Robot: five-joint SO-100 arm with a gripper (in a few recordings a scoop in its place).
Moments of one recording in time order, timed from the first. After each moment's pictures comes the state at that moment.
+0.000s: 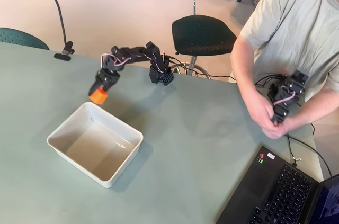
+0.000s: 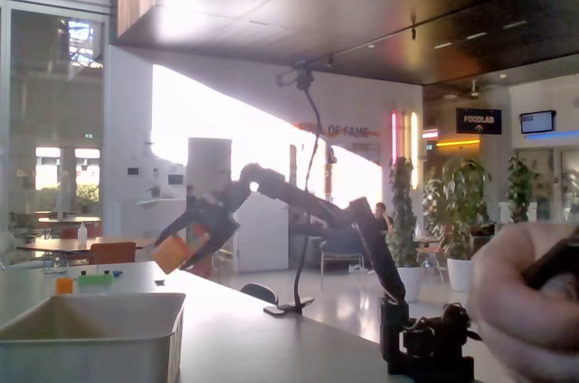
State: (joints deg) arm 26.8 66.9 43.8 70.0 11.8
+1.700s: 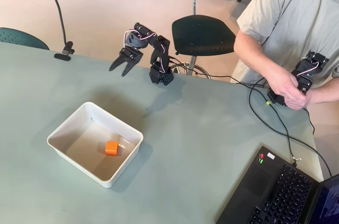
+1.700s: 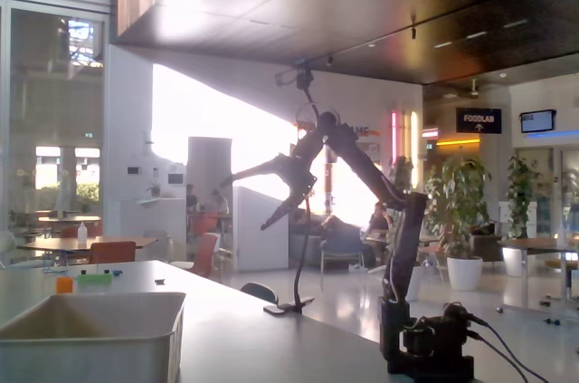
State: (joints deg) arm 25.6 105.6 62.1 98.1 11.9
